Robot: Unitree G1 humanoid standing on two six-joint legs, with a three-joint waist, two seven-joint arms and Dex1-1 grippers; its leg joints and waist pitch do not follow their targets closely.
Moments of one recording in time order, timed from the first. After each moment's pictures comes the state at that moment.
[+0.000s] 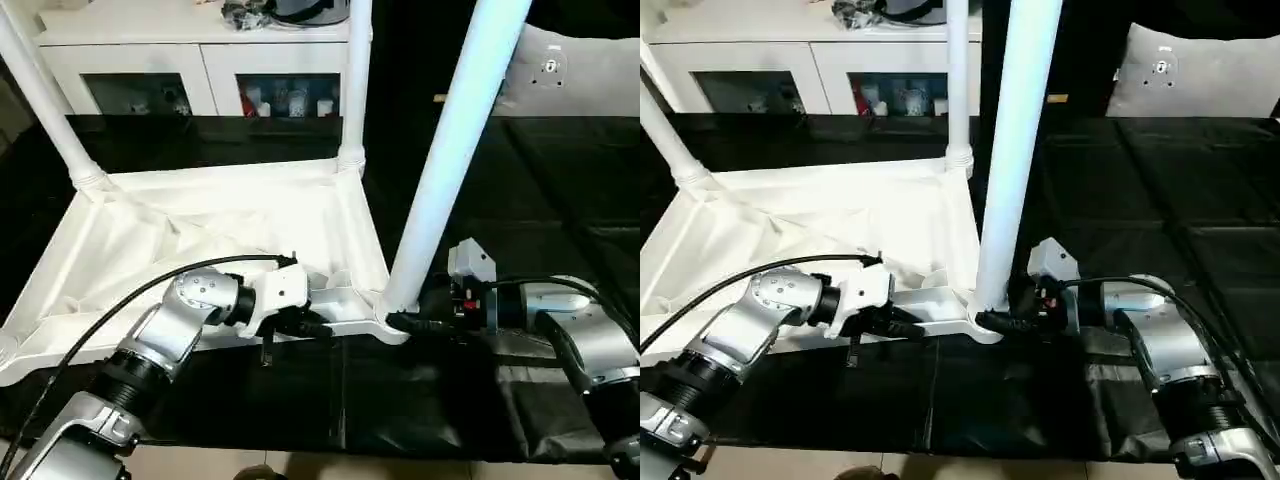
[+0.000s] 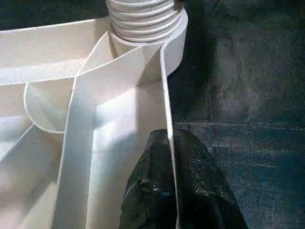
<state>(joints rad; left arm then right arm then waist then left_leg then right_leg) -0.50 0.42 -0.40 0.37 0.01 0.08 -1.22 -0.38 -0.55 0.17 0.34 0.25 0.12 1.25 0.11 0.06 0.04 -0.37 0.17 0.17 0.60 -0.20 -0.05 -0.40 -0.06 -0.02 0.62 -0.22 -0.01</state>
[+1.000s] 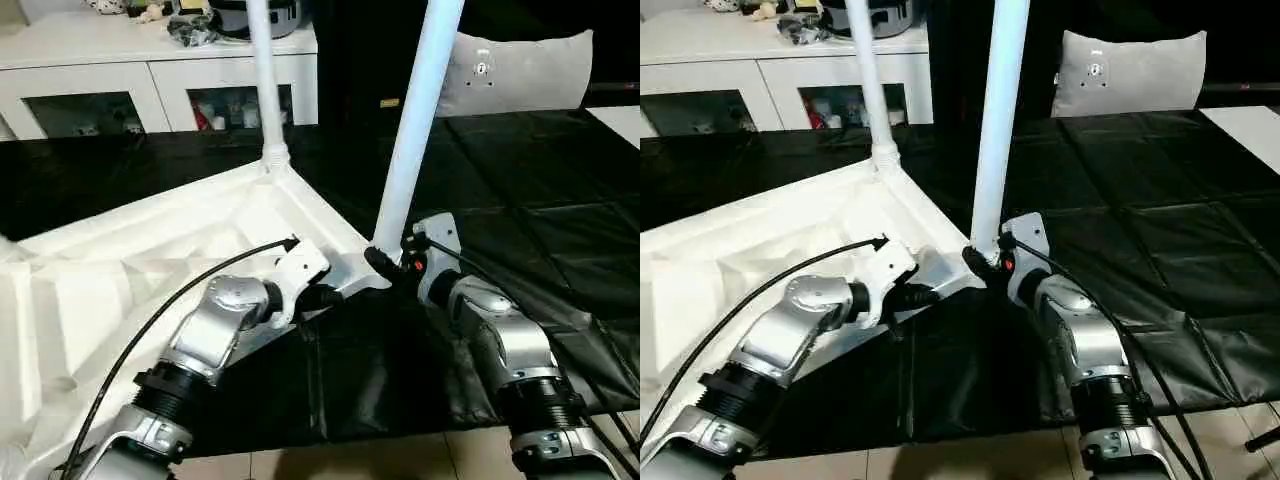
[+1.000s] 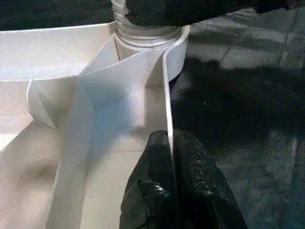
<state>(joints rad) -0.47 0.18 -0.30 0.31 0.05 0.44 -0.80 -0.41 -0.14 0.01 0.36 0.16 0.36 0.46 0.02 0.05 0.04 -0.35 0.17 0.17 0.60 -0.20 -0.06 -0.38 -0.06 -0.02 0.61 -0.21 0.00</state>
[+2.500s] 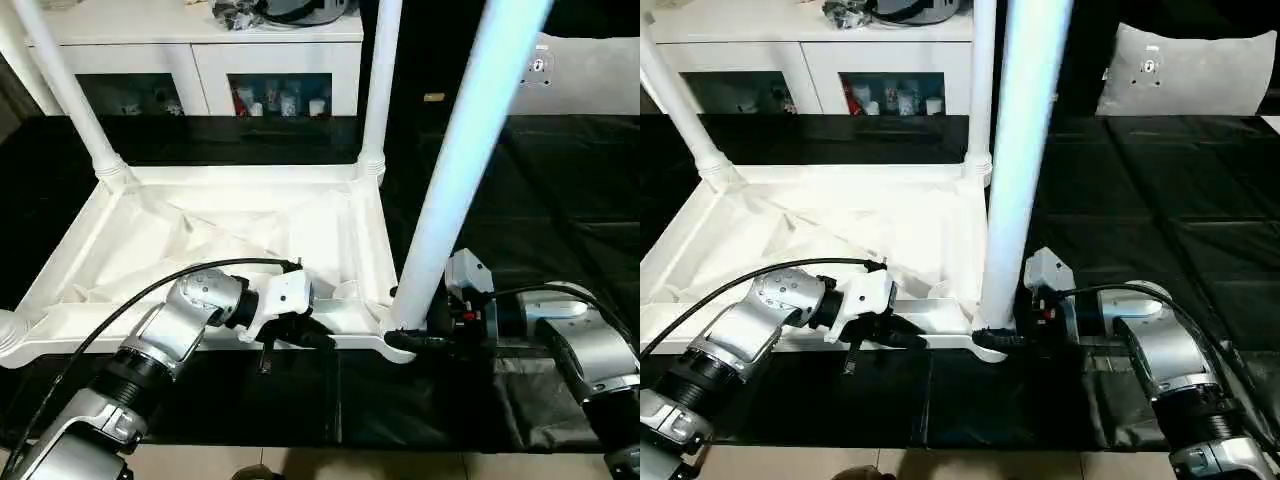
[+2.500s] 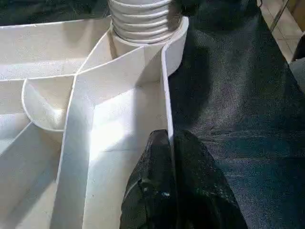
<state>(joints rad) -0.51 0.42 -0.42 0.39 -0.01 0.05 -1.30 -0.35 -0.55 0.17 0.29 0.24 0.17 1.32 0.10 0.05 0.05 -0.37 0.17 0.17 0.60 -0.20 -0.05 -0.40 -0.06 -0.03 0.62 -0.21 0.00</state>
